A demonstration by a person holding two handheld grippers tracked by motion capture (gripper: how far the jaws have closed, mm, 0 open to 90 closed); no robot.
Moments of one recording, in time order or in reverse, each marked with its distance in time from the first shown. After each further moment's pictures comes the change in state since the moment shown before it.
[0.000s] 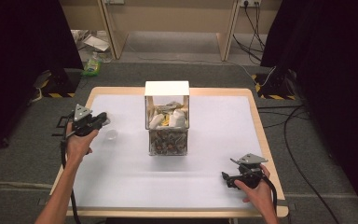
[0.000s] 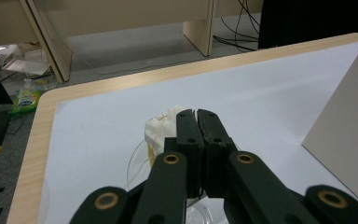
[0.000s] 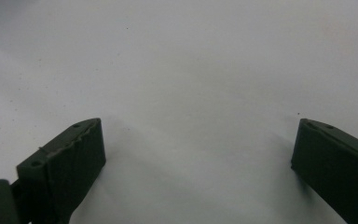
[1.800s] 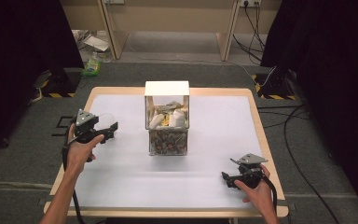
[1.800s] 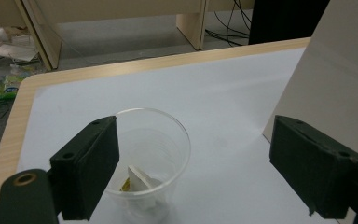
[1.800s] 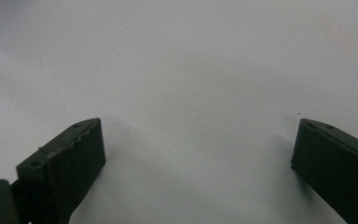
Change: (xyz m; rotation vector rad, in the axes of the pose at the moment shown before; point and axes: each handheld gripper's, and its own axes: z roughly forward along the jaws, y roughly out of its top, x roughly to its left) left arm -0.031 0.001 -0.025 0.023 -0.028 -0.042; right arm 0.000 0.000 0.000 0.000 0.001 -0.001
